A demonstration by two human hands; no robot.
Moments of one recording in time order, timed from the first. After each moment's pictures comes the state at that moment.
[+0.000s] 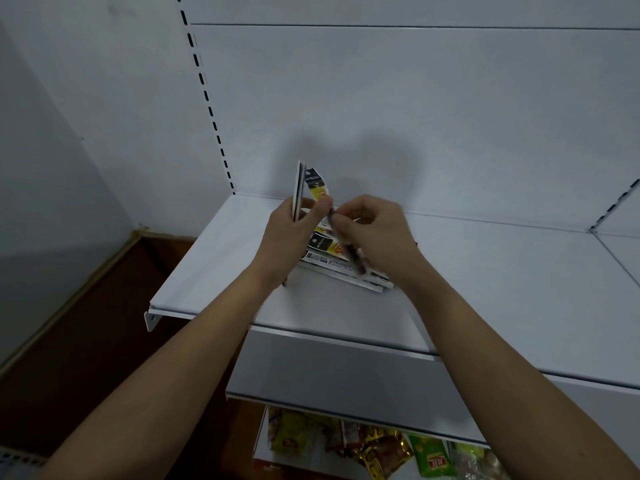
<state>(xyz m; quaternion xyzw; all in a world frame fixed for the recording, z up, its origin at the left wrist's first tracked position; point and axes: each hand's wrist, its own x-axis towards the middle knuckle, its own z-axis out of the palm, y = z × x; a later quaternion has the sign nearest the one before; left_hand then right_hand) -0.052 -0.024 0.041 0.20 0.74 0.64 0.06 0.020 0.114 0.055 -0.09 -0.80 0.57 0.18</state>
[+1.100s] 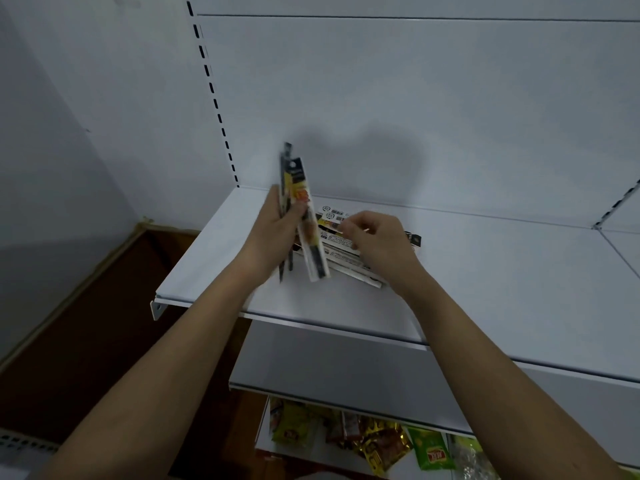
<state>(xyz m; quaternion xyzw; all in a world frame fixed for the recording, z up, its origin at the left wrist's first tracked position) -0.050 -0.045 0.044 0.20 0.74 0.64 0.06 0.024 0.113 0.029 -0.13 -0.81 0.55 0.17</state>
